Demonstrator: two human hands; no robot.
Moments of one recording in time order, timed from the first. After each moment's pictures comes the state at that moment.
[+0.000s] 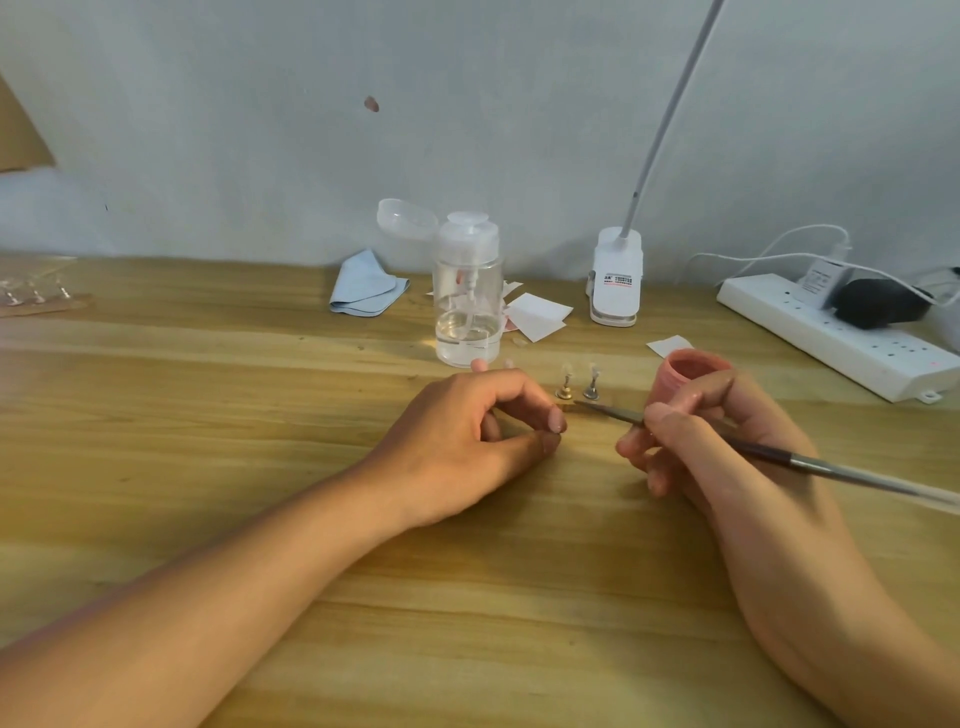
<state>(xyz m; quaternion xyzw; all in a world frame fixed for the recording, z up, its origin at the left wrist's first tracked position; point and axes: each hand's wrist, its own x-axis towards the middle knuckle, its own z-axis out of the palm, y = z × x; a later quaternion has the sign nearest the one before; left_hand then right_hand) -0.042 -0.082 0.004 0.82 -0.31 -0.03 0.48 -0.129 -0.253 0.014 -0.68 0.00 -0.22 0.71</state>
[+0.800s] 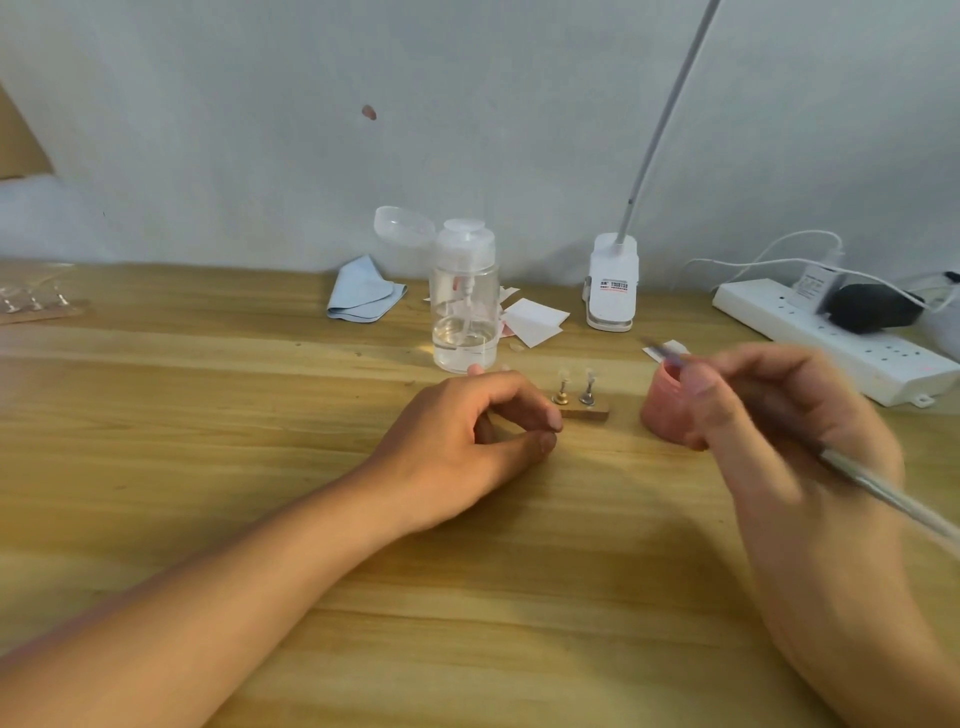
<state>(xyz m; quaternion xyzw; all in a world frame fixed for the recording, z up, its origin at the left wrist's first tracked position) -0.042 -0.081 0.004 0.82 -0.30 -0.02 0.49 -0.129 -0.255 0.021 -0.67 -0.03 -0.36 0.65</state>
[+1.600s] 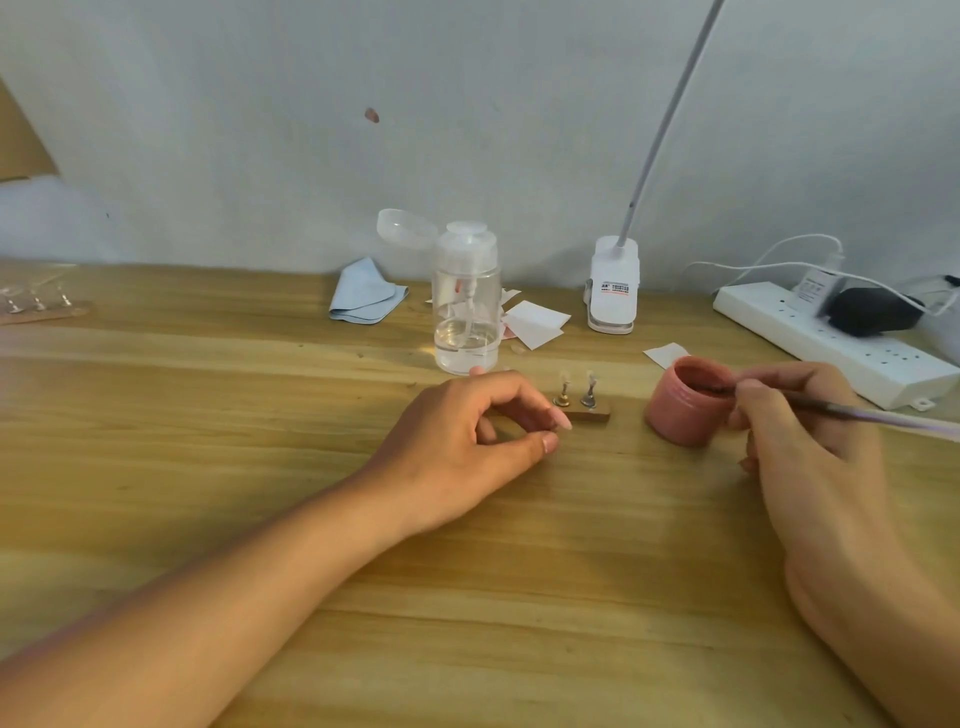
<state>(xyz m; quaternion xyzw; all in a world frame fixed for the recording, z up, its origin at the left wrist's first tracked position) -0.044 -0.081 0.004 0.83 -0.30 0.00 0.48 -0.108 -0.288 0.009 -0.69 0.13 -0.36 0.61</state>
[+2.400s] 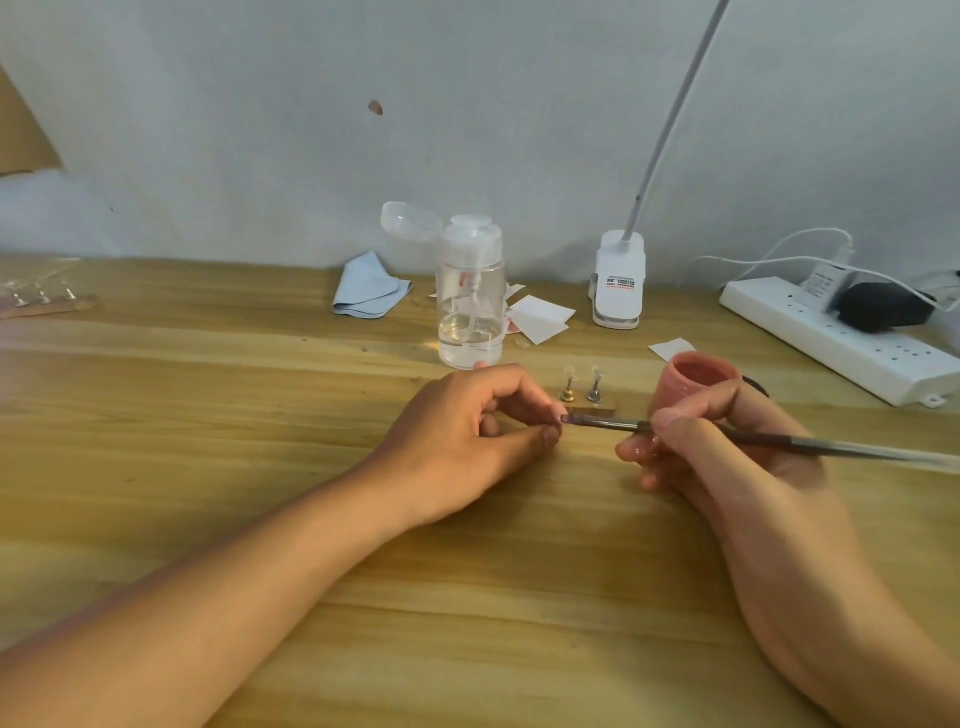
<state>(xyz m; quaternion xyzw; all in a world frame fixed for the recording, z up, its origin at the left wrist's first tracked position) -0.040 -0.081 0.002 0.80 -0.28 -0.02 0.52 -0.131 -0.251 0.017 -0.64 0.04 -0.21 0.73</state>
